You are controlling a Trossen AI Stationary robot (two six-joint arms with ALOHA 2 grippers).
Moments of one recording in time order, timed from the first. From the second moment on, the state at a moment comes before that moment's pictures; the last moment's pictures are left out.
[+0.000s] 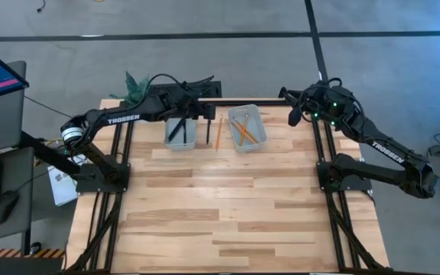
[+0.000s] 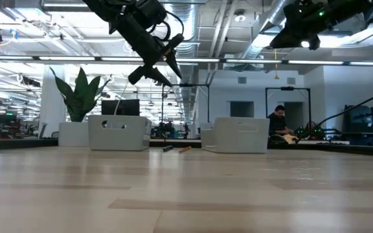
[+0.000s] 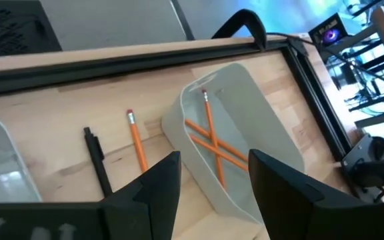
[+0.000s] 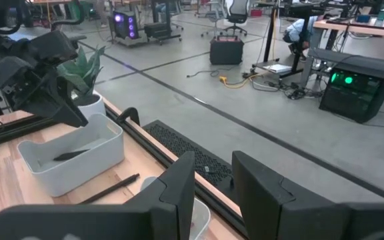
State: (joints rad) left arm 0.48 1.57 1.22 -0.31 -0.05 -0.78; right arm -0.73 0.76 0.73 -0.19 -0.03 -0.05
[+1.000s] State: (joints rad) left arm 0.45 2.02 1.78 -0.97 -0.21 -0.78; right arm -0.69 0.76 0.73 -0.21 -0.03 -0.03
